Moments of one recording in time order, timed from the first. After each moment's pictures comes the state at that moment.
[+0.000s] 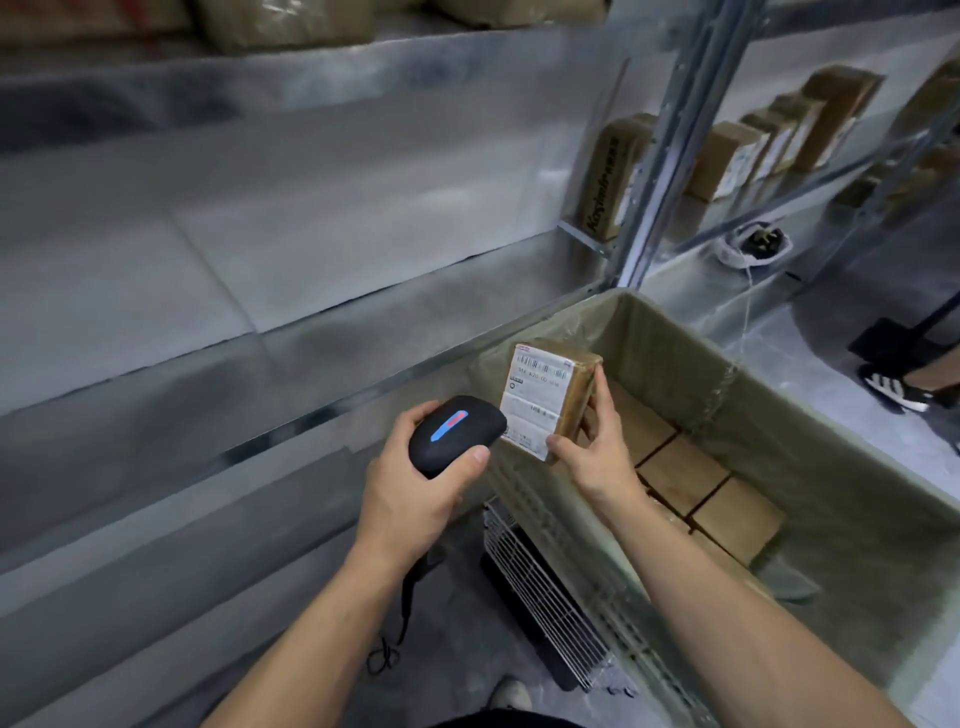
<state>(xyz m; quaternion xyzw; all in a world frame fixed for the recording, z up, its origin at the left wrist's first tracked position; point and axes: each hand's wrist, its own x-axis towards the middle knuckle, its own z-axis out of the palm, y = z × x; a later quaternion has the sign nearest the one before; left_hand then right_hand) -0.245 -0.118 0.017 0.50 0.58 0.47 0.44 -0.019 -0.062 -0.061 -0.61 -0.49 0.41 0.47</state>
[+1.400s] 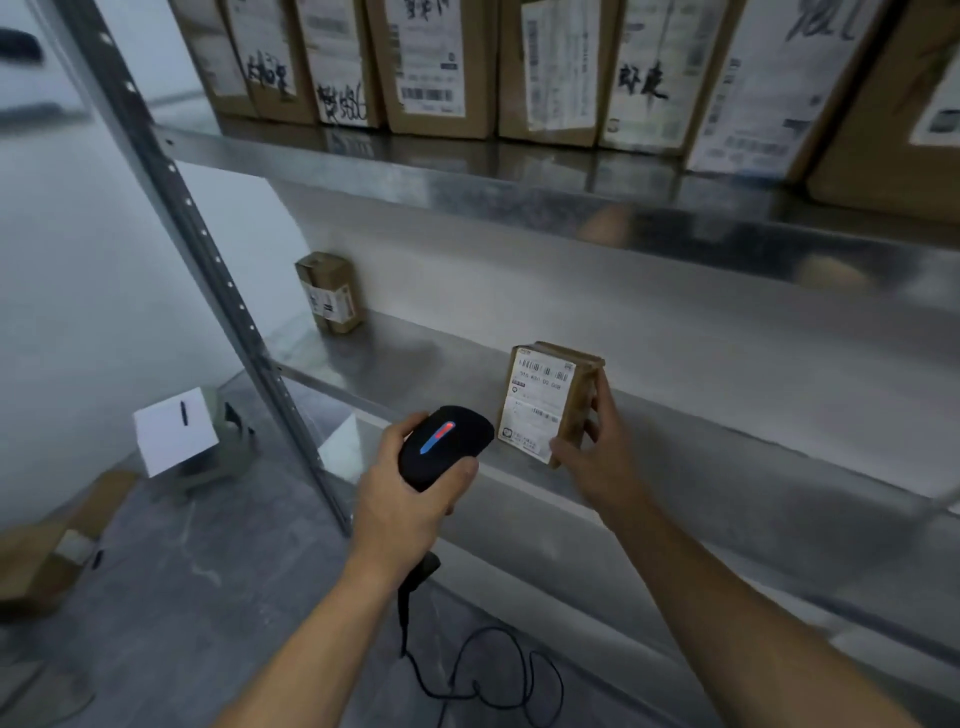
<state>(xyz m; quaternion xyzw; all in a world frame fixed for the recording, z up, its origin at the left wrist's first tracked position) -0.766 -0.383 0.058 0.17 0.74 0.64 0.09 -0.705 -0.165 0.025 -0.21 -0.73 0.59 0.25</state>
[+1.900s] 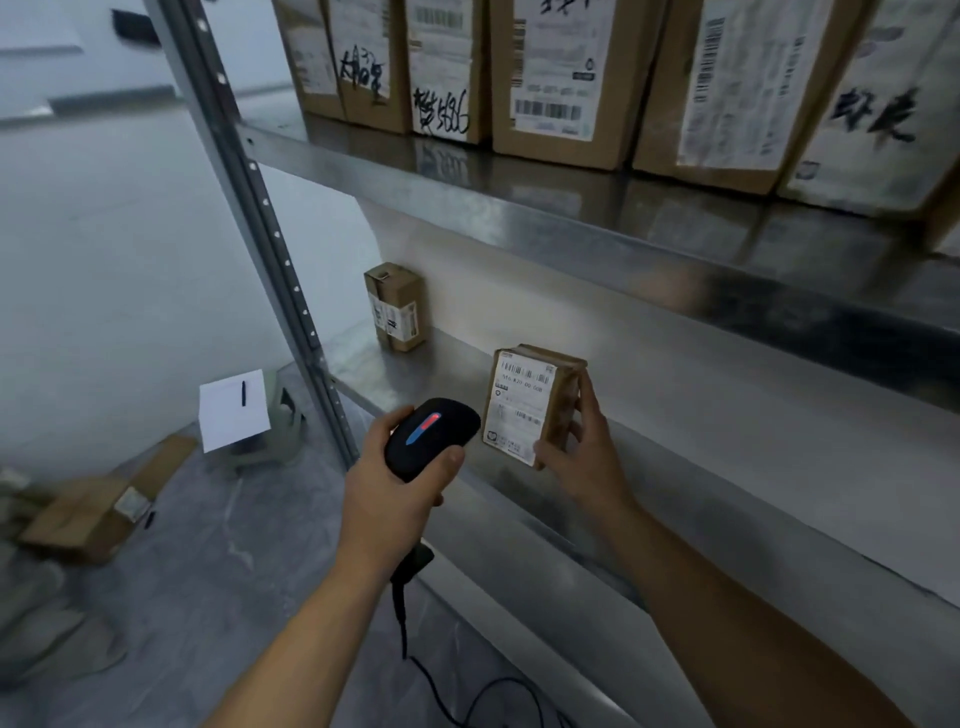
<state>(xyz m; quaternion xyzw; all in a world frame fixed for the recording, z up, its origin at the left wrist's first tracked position) -0.879 -0.378 0.055 0.09 0.74 0.66 0.02 -0.860 -0.157 0.018 -0.15 -0.78 0.59 0.17</state>
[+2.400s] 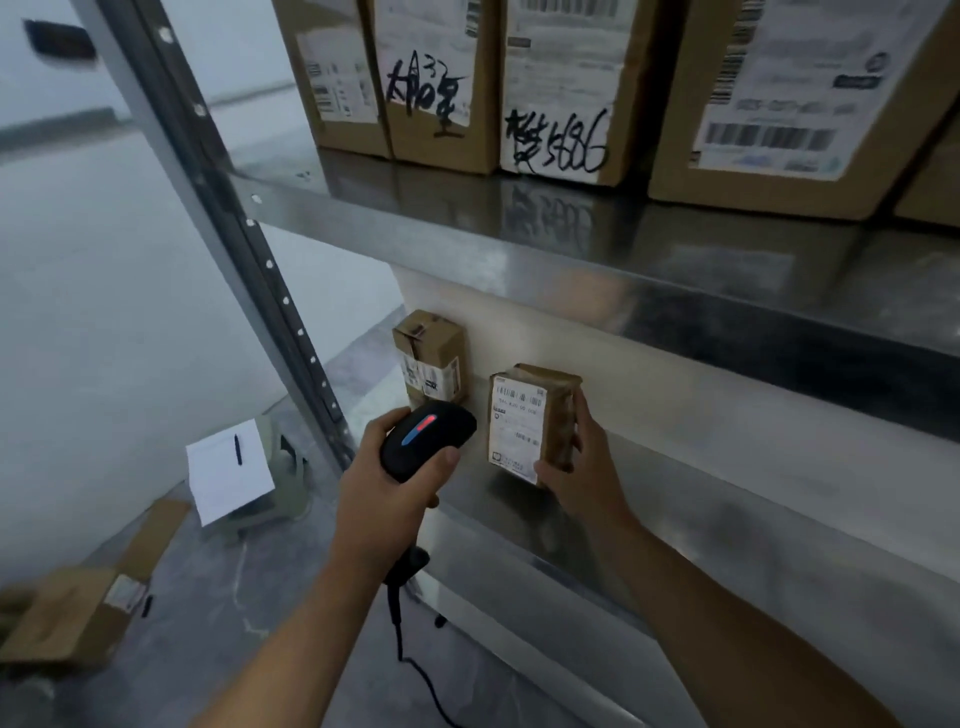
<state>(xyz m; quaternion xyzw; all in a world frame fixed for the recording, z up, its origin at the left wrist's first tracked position) -1.085 -0.425 0.053 0.13 0.76 0.64 0.06 -1.039 -0.197 -0.031 -0.19 -0.80 0.54 0.18</state>
